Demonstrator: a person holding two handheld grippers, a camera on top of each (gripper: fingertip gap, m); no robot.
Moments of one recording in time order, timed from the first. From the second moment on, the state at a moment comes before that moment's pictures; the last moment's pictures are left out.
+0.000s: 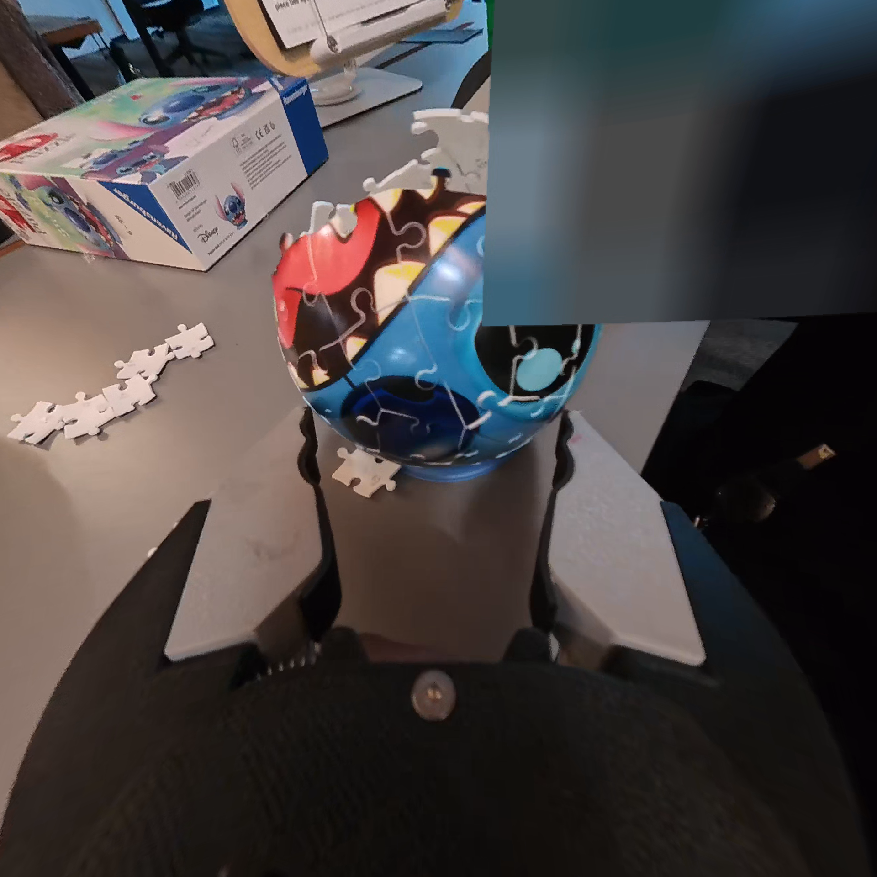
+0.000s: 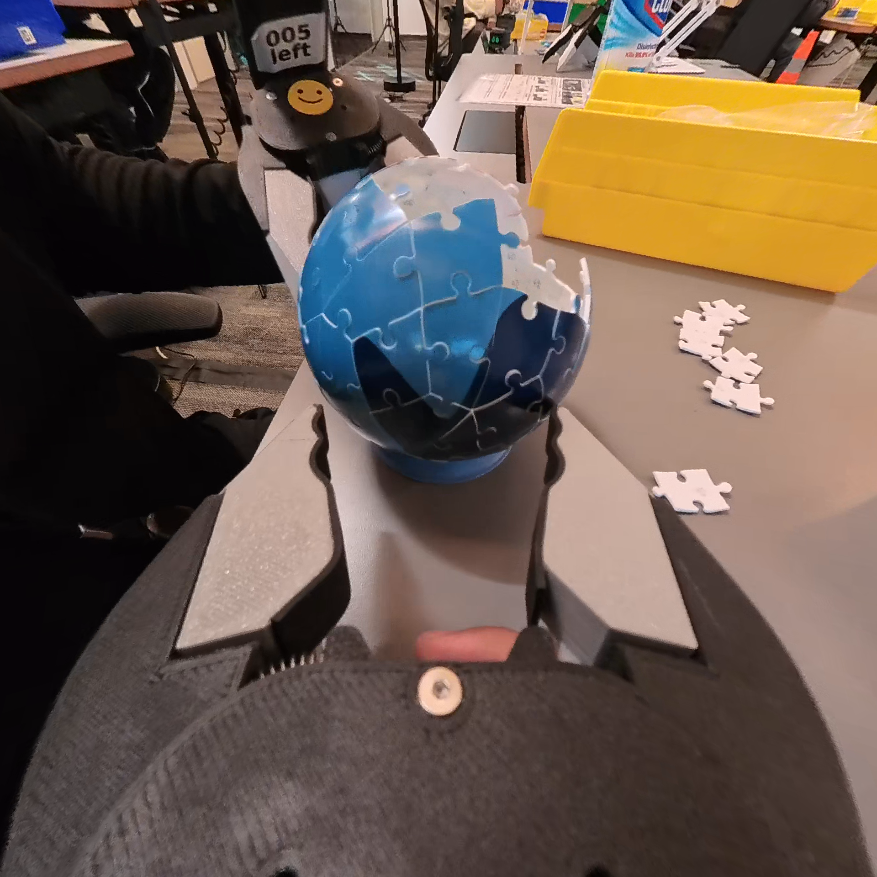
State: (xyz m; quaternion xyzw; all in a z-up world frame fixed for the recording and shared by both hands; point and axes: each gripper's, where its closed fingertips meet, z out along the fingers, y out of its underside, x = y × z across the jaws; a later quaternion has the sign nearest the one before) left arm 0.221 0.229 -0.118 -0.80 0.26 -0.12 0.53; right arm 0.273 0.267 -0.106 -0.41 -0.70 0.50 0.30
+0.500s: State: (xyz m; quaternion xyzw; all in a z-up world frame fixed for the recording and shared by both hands) left arm 0.222 0.238 -0.119 -0.78 0.30 -0.16 0.52; right arm 0.267 0.273 -0.107 -0.39 -0.72 0.46 0.35
